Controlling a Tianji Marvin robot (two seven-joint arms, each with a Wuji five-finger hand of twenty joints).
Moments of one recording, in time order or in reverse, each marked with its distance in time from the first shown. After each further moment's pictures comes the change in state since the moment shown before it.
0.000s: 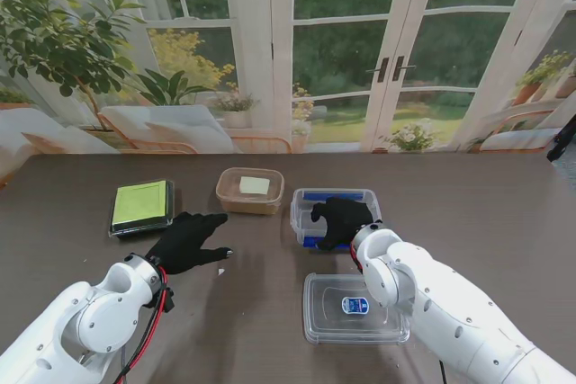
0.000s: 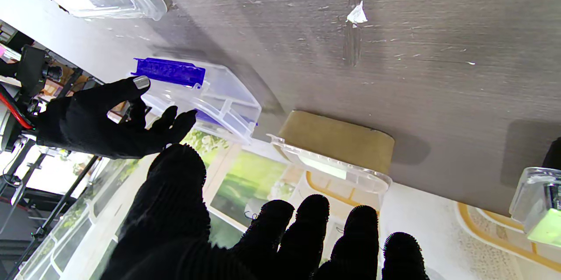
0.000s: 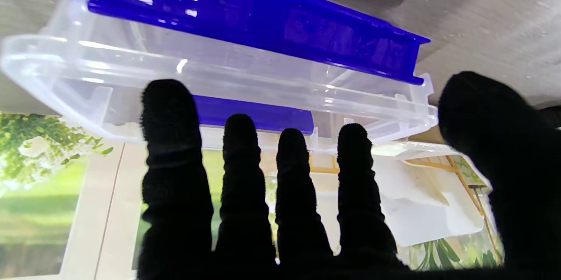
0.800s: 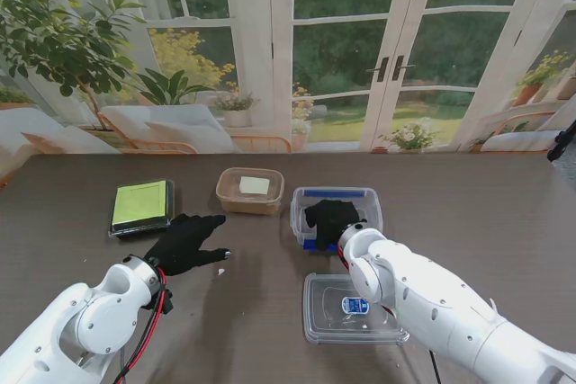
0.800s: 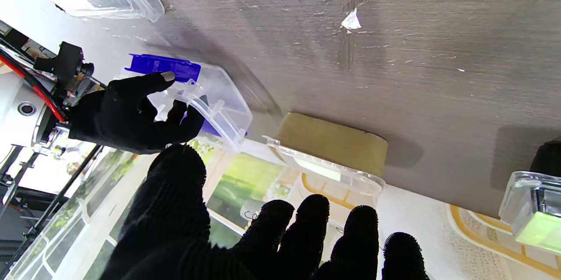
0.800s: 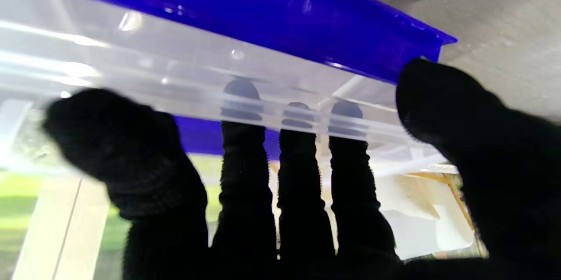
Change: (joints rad) left arm 0.011 0.000 -0.007 -0.009 -0.004 0.016 -0.006; right arm 0.143 -0.061 -0.196 0.203 0.083 -0.001 -0.136; left_hand 0.000 0.000 0.000 0.000 0.000 0.000 0.000 0.000 0.001 0.000 0.000 0.000 0.000 0.000 0.000 0.000 0.000 0.000 0.000 0.000; right_hand 0.143 -0.133 0.105 -0.011 0.188 0.062 0.115 0.038 0.243 -0.043 0.036 0.004 0.252 -0.019 0.093 0.007 0.452 0.072 0.203 0.001
